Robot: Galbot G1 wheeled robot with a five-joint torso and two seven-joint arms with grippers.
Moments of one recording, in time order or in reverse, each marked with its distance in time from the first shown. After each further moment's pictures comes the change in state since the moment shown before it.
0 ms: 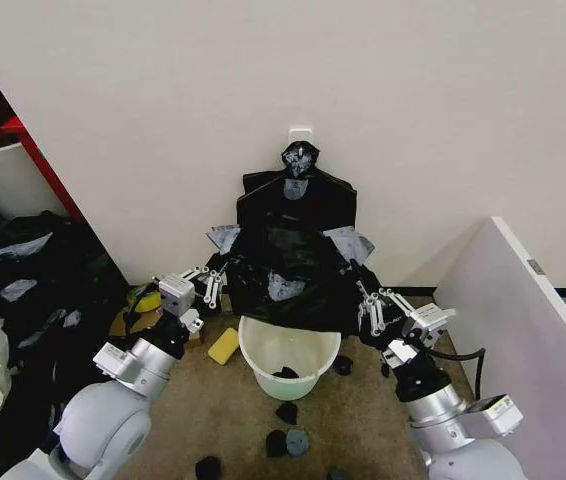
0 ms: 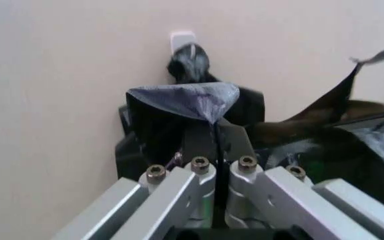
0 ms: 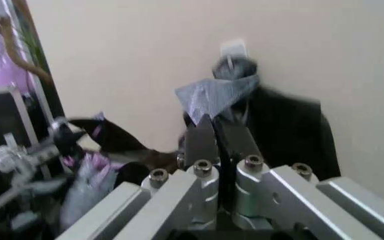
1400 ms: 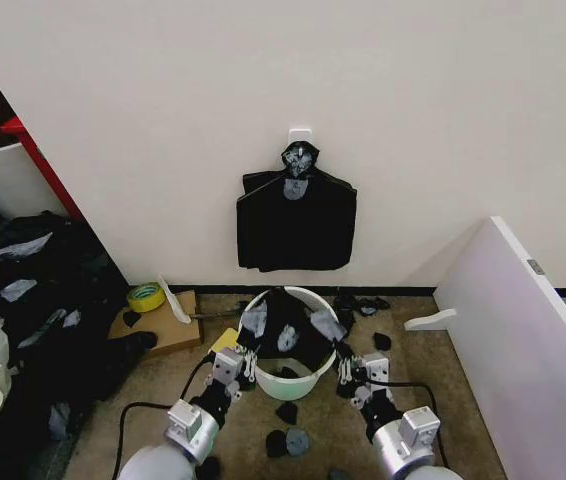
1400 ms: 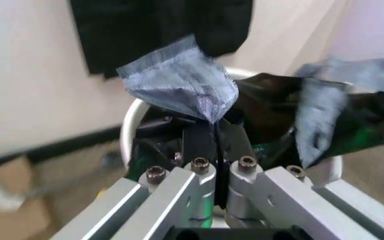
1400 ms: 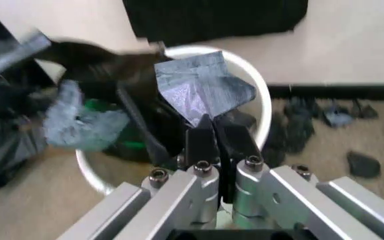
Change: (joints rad) left arm 0.124 0.034 0.245 0.012 -0.008 0.304 -0.252; right arm 0.006 -0.059 -0.214 -0.025 0.149 -0.435 0.369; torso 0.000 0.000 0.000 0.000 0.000
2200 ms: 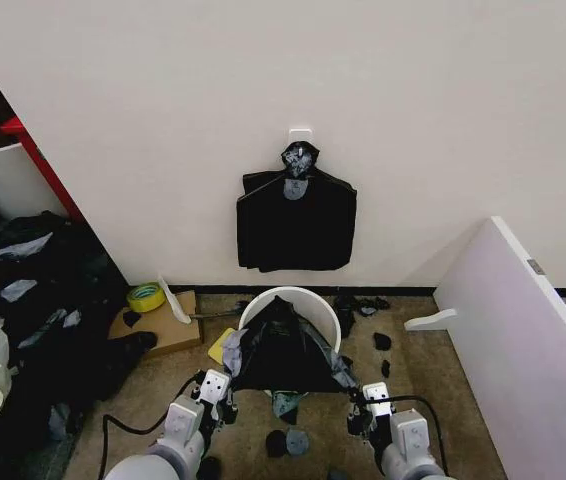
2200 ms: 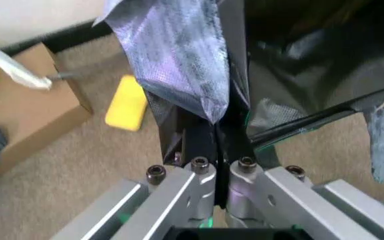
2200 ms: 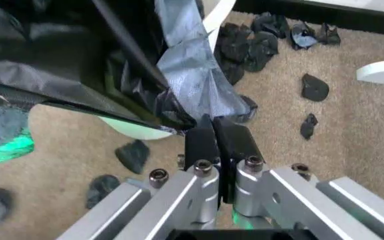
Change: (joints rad) left arm -0.026 0.071 0.077 -0.051 -0.171 0.371 -0.233; right arm 0.031 -0.027 -0.048 -0.055 0.056 -0.271 0.140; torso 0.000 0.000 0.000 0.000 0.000
